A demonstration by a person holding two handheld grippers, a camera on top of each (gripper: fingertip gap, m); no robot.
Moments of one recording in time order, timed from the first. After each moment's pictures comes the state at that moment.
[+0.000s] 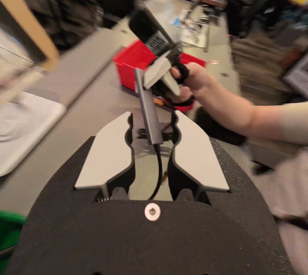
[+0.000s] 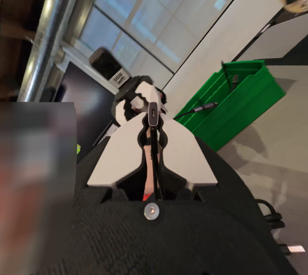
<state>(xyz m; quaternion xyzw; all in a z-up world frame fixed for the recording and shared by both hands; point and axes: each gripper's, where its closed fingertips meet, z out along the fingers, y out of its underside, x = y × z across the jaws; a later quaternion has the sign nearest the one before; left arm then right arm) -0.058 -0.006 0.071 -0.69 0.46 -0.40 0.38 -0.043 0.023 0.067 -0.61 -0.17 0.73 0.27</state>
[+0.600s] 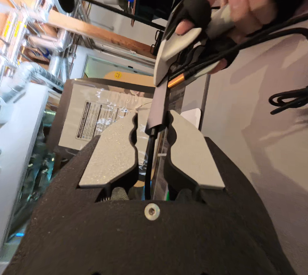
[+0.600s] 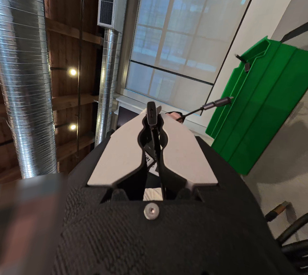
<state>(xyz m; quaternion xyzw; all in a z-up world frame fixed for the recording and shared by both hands) -0.058 0.036 0.051 -0.42 0.60 0.20 0.65 -0.037 0.051 0.041 -0.53 0.00 0.83 0.14</state>
